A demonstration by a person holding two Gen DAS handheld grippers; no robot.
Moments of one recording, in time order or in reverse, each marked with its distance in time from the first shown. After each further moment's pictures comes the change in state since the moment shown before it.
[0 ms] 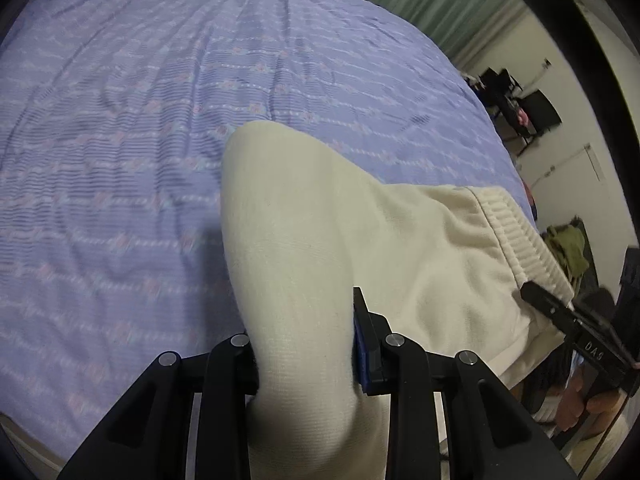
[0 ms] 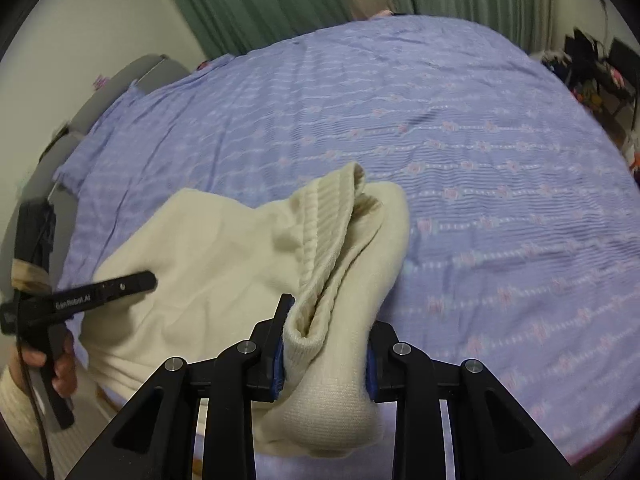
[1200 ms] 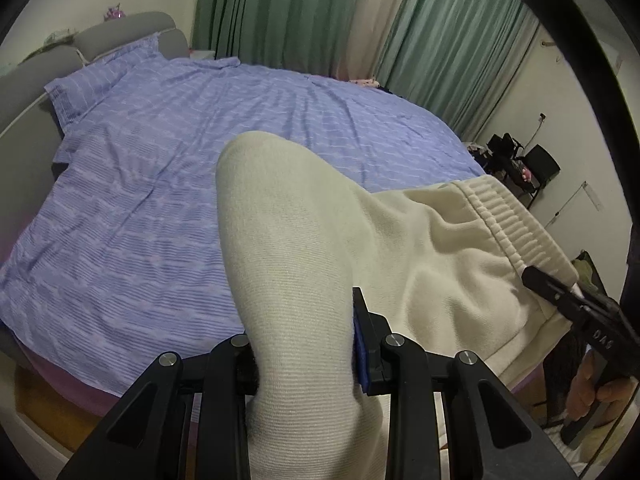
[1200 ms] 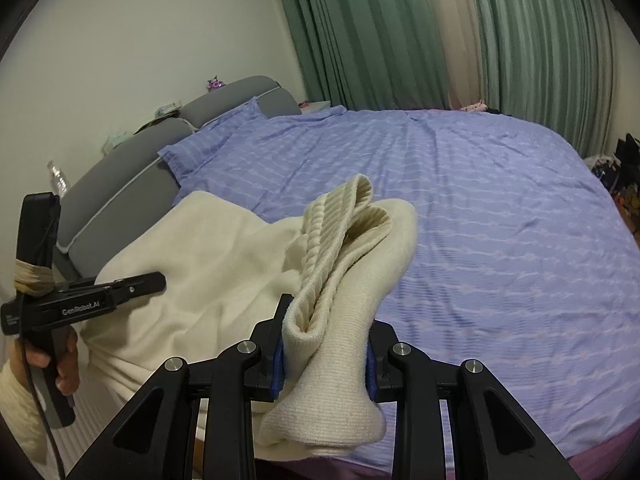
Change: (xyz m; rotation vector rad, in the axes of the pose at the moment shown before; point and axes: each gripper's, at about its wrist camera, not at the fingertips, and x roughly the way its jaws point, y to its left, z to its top) left arm -0.276 0.164 -0.105 -0.019 -0.298 0.082; right arm -0.128 0.291 -0.066 -0.220 -0.238 0.114
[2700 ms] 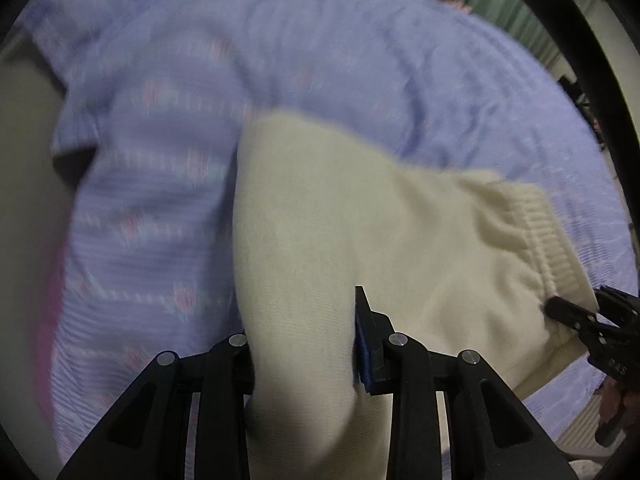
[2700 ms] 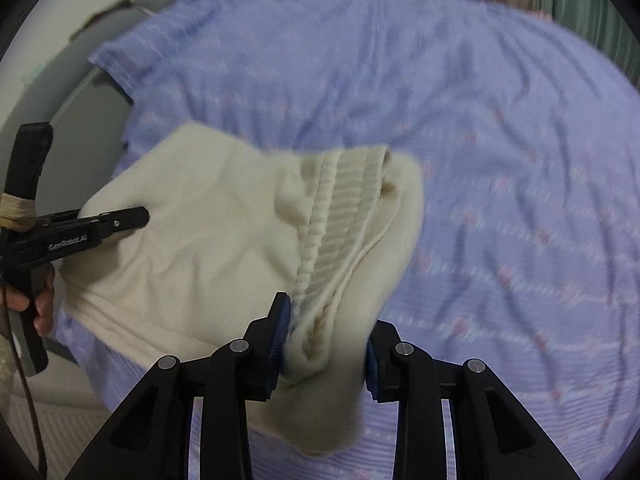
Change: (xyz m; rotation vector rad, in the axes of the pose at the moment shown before) left arm 0.256 0.452 0.126 0.061 0.334 0.163; right arm 0.471 0.228 0.034 0.065 0.425 -0.003
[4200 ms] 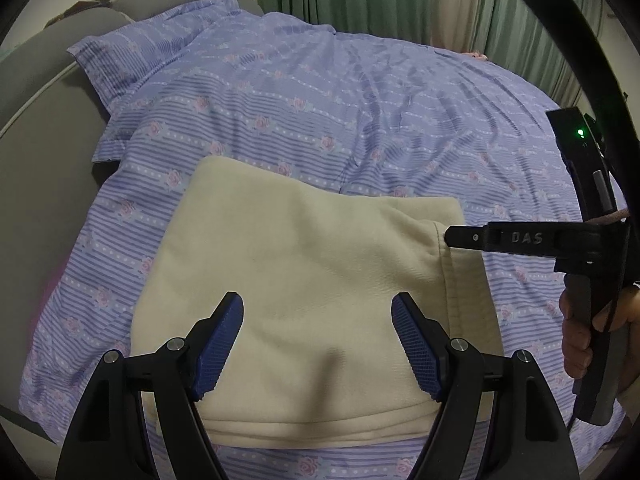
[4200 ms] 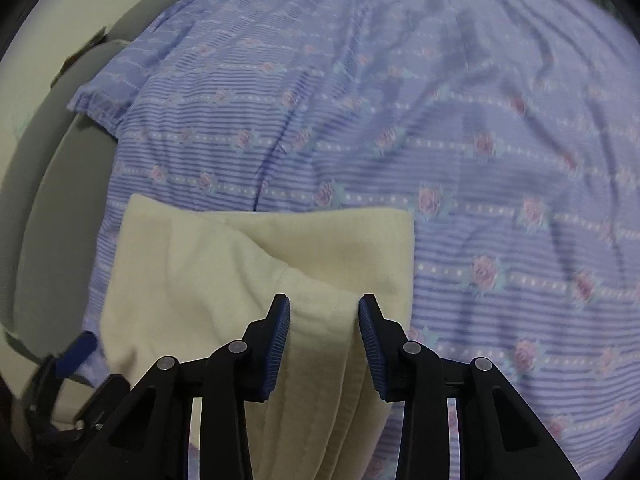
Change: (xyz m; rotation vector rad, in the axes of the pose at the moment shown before) left arm -0.033 -0.112 -0.037 -0.081 -0.275 0.140; right arm 0.042 -0.062 0.062 0.116 -0.005 0.169
